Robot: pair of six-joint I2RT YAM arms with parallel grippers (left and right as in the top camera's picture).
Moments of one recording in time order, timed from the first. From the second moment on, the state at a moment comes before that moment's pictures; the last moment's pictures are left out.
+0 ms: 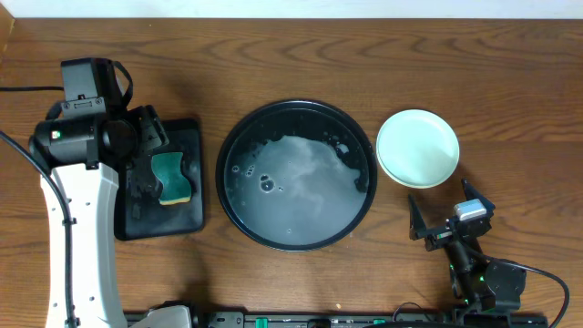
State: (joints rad) left arm 0.15 1.38 1.46 -1.18 -0.08 -0.28; right arm -0.03 0.01 0.01 -0.04 -0.32 -0.09
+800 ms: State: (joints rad) left arm 0.09 1.11 1.15 -0.66 -0.02 -0.21; right arm -0.03 0.01 0.01 -0.04 -0.32 -0.09
